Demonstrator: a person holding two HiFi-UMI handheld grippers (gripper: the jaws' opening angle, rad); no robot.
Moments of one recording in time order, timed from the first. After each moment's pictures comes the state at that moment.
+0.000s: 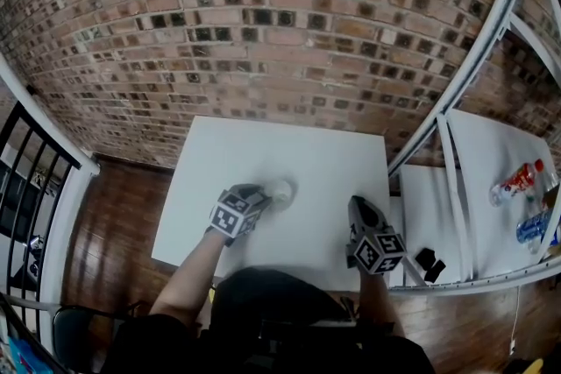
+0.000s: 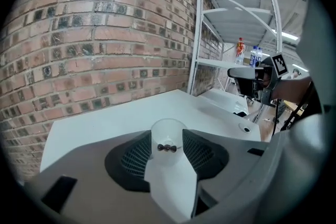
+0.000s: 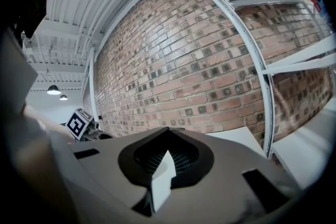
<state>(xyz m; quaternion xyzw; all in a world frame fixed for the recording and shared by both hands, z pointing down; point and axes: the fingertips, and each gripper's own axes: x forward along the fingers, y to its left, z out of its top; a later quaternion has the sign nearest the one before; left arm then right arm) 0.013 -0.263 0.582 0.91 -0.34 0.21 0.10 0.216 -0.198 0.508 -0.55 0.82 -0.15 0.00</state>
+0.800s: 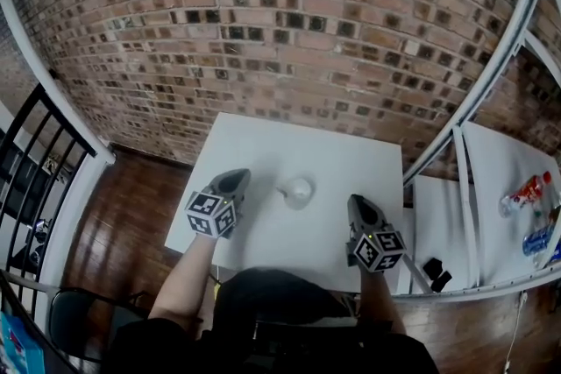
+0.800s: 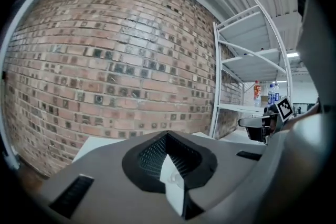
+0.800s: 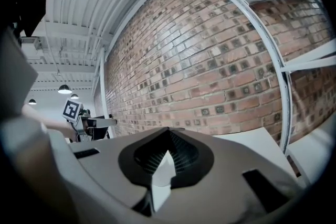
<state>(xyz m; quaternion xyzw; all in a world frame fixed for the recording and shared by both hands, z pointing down) -0.105 -0.251 0.475 0.87 -0.49 -0.01 0.07 0.162 -0.199 0.501 -0.51 0.85 -0.13 0.00</state>
